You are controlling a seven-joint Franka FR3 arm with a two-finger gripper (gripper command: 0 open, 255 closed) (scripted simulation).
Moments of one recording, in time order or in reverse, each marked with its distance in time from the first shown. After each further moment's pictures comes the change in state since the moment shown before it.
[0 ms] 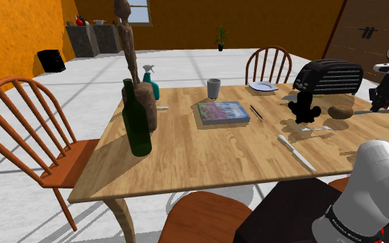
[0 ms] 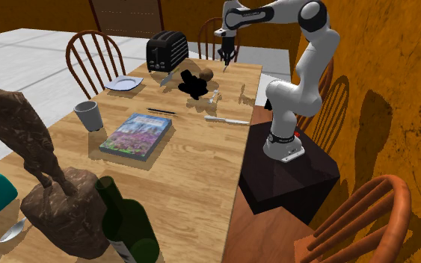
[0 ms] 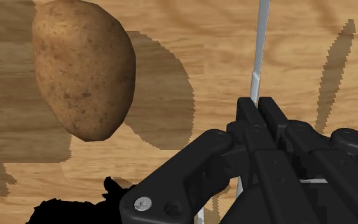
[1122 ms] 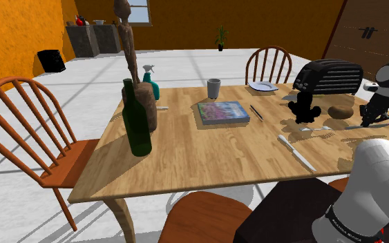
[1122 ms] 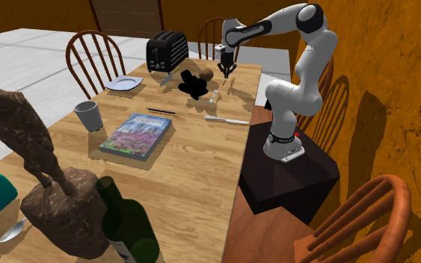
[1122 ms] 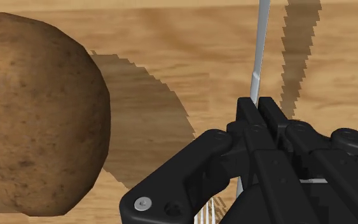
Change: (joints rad) arm 0.061 -0.052 -0.142 -0.131 -0.095 0.177 0.046
